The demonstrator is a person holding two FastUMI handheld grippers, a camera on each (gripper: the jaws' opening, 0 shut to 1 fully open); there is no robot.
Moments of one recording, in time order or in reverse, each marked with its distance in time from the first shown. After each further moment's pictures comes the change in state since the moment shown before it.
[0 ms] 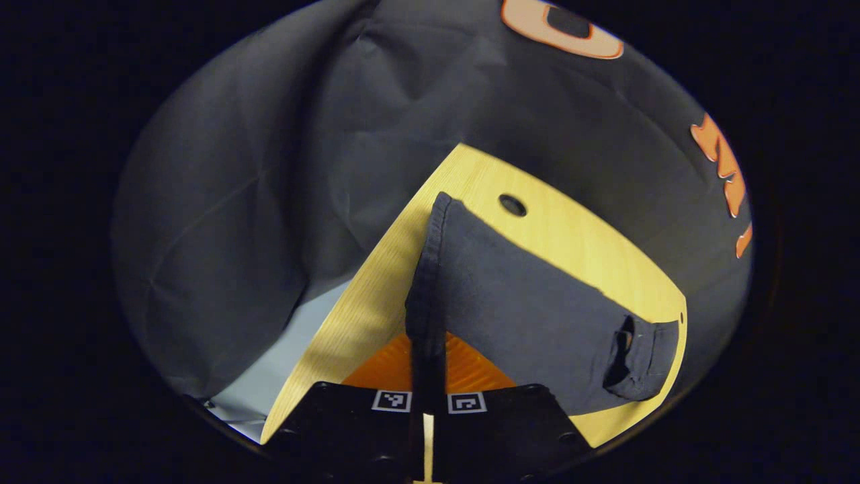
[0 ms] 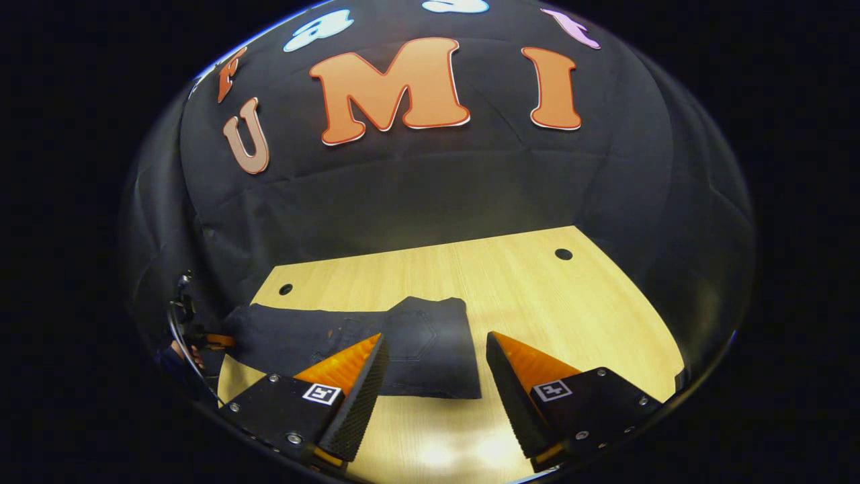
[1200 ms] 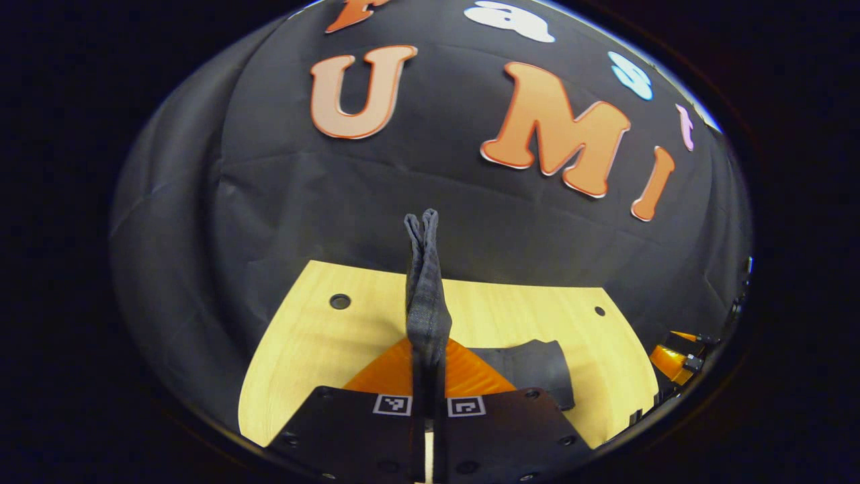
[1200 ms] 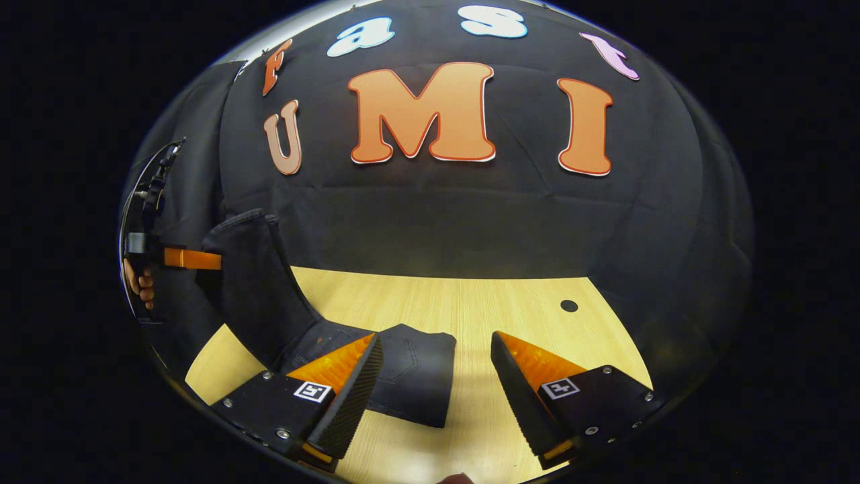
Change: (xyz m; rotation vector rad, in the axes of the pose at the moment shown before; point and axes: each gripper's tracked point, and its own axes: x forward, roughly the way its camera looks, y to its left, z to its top) left arm -0.173 -0.283 0.039 0.307 -0.289 -0.261; right arm 0.005 -0.020 0.037 -0.173 -0.132 0.103
